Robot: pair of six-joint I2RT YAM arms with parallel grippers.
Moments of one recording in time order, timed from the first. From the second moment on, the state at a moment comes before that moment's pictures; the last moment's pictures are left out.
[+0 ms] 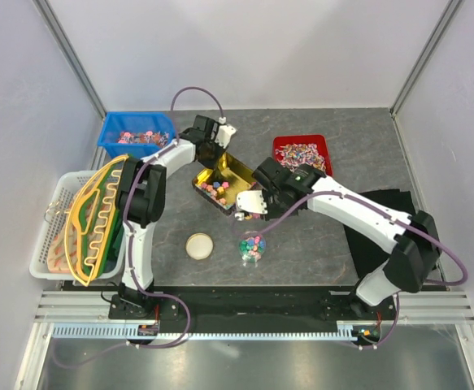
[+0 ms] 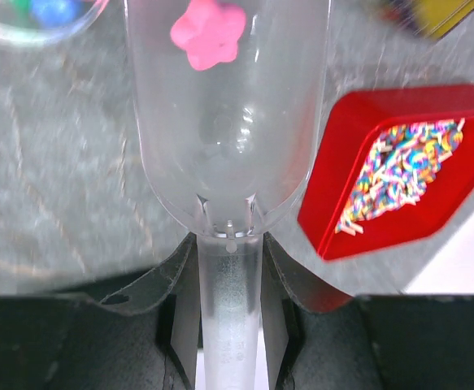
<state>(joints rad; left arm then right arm) -0.35 2.18 1.63 -0.42 0.16 0.36 0.83 1.57 1.37 -1.02 0.12 -0.89</state>
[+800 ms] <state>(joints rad) -0.31 2.17 1.70 -0.50 0.19 0.34 1.06 1.46 1.17 -1.14 0.43 -0.88</state>
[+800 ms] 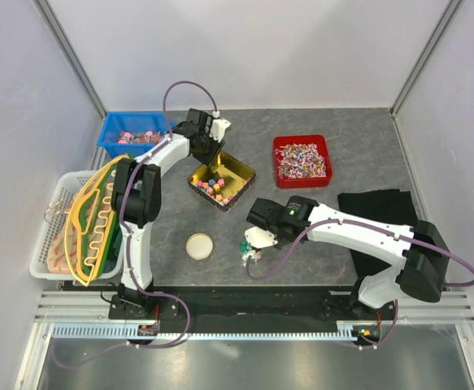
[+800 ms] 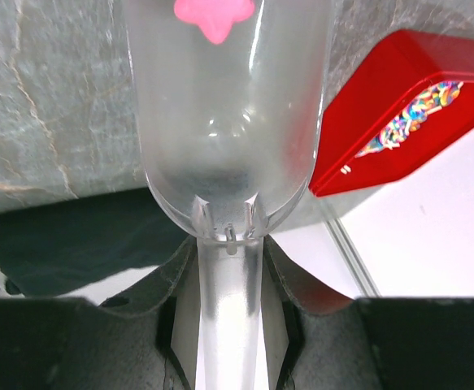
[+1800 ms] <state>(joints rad) -0.23 1.87 1.59 -0.54 0.29 0.34 1.11 1.47 1.15 -1.11 0.57 -0.91</state>
